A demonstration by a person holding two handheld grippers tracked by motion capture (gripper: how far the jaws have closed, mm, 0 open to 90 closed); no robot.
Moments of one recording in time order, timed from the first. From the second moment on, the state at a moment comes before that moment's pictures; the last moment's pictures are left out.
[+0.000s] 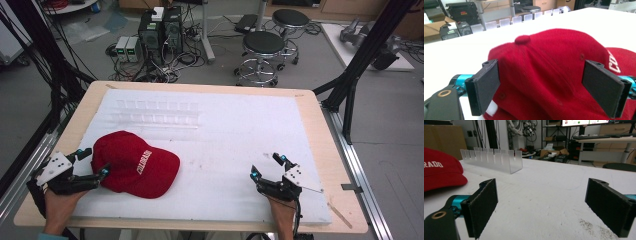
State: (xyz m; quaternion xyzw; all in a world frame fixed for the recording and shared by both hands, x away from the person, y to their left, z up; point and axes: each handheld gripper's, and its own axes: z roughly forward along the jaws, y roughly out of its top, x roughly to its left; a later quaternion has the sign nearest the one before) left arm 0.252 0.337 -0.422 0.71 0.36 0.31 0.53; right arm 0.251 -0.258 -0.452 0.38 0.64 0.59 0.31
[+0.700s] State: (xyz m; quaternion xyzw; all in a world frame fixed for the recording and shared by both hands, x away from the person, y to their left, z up) left arm 0.280 0.355 -0.381 0.75 0.32 0.28 0.51; right arm 0.251 -0.257 -0.452 0.38 0.64 0.59 0.31
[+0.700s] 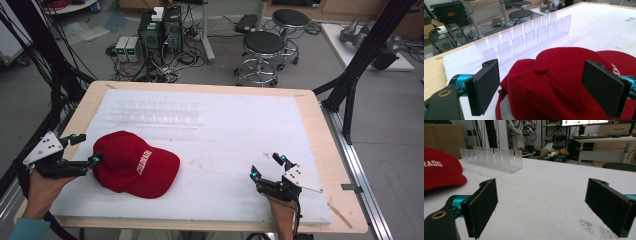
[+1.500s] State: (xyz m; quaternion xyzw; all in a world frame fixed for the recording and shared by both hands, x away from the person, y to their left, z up) left arm 0.316 0.378 -0.394 0.78 0.34 0.17 0.50; right arm 0.251 -0.257 -0.452 0.38 0.64 0.59 0.31
